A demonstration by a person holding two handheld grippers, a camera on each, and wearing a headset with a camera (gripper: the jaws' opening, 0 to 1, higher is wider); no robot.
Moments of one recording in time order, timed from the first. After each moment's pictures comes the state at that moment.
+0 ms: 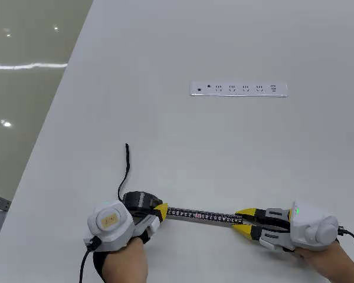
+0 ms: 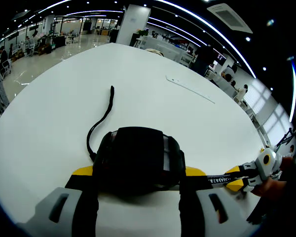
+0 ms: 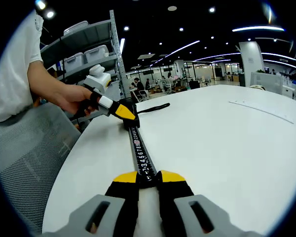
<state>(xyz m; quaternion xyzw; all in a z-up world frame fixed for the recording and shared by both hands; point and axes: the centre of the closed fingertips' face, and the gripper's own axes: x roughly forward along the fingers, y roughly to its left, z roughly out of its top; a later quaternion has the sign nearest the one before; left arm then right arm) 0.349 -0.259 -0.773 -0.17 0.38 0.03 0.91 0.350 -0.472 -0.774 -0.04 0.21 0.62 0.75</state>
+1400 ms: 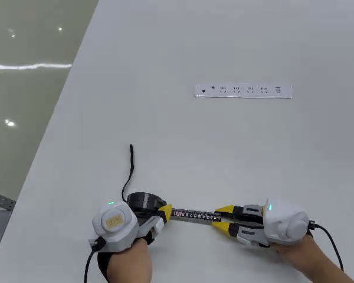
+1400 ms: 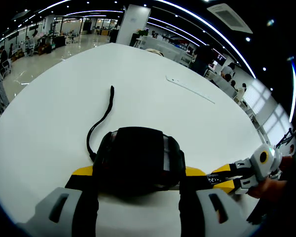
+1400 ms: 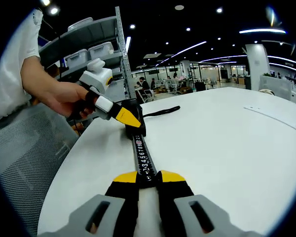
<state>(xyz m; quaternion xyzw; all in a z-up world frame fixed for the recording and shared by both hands) 0.349 -0.259 -0.774 -0.17 0.38 0.02 0.91 0.351 -0.413 -0.775 -0.05 0.20 0.64 0.74</state>
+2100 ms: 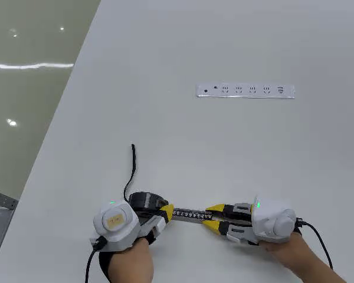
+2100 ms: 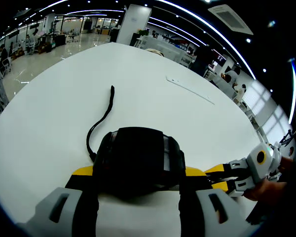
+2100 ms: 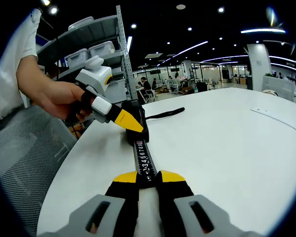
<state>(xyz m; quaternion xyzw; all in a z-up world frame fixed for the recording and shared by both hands) 0.349 -0.259 -0.772 -0.17 0.38 0.02 0.91 0.350 -0.386 -0.776 -0.05 0.20 0.65 0.74</state>
